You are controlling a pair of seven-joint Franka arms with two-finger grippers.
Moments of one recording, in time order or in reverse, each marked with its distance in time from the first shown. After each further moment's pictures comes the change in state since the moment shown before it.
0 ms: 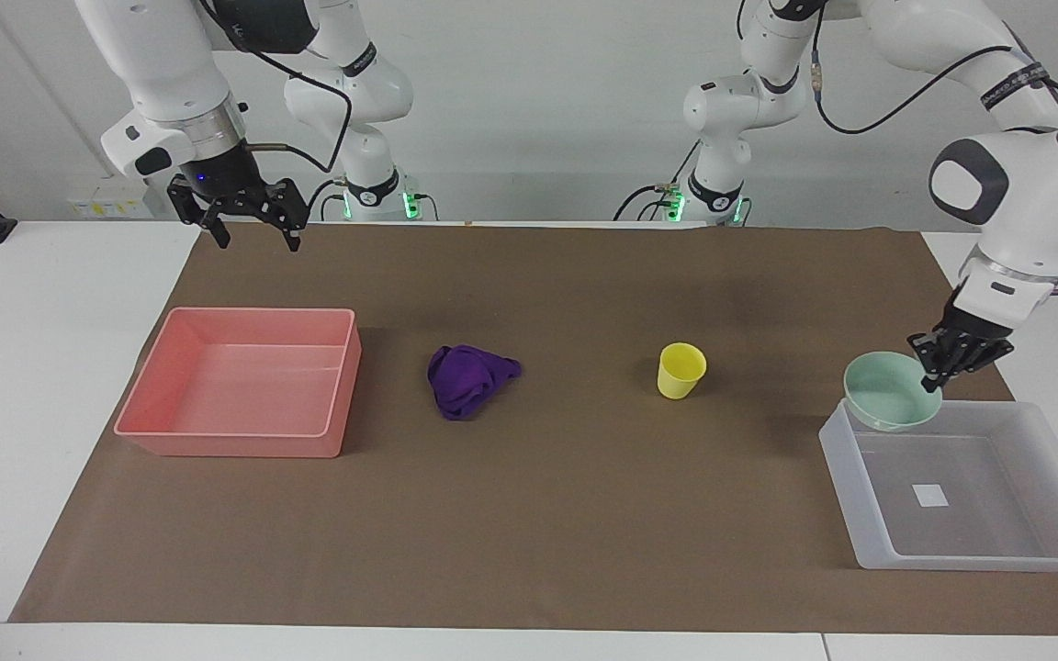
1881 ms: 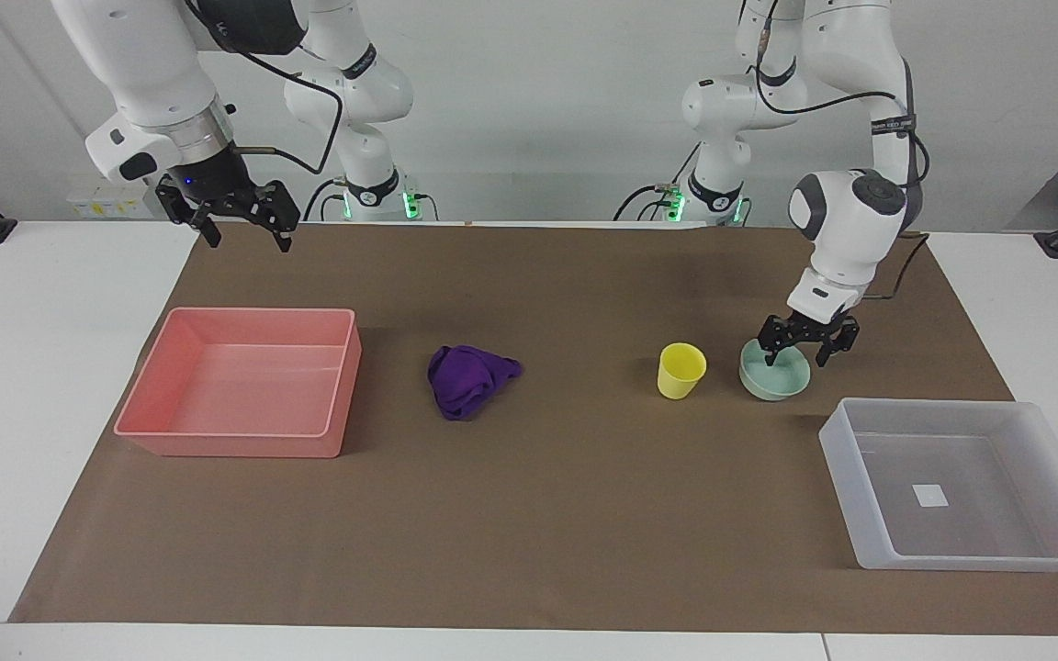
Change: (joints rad) left arm -0.149 -0.243 -0.013 -0.758 0.000 0.454 -0.105; right arm -0.012 0.052 -0.006 0.084 -0.001 -0.069 0.002
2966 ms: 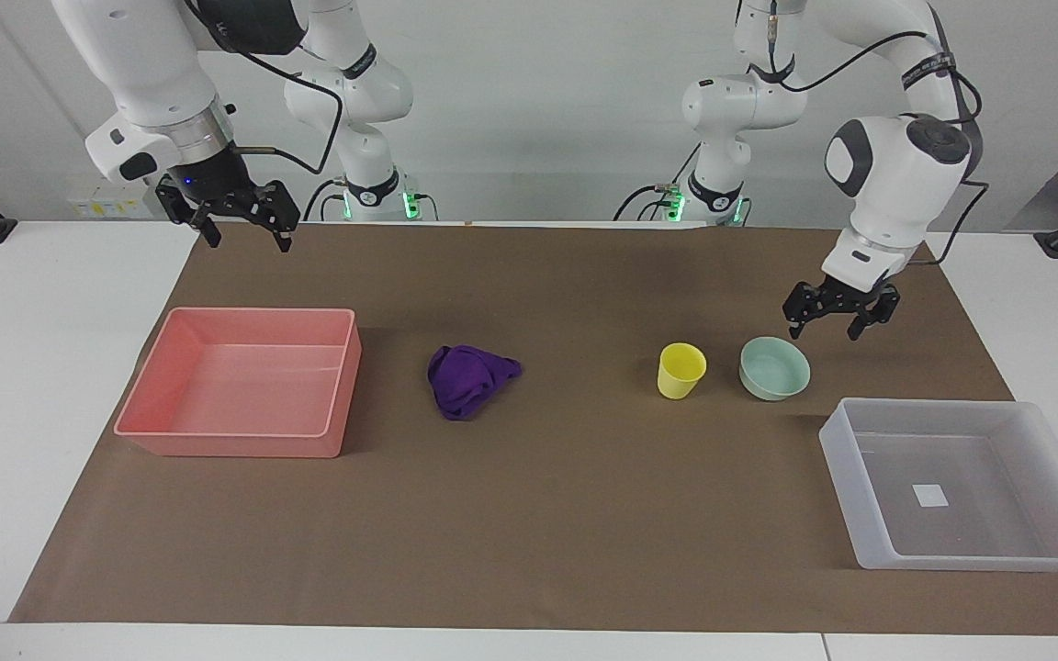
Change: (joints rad) left arm -0.001 -0.076 -0.002 0.159 0.000 -0.272 0.005; right arm 0.000 0.000 0.000 0.000 0.000 0.000 0.000
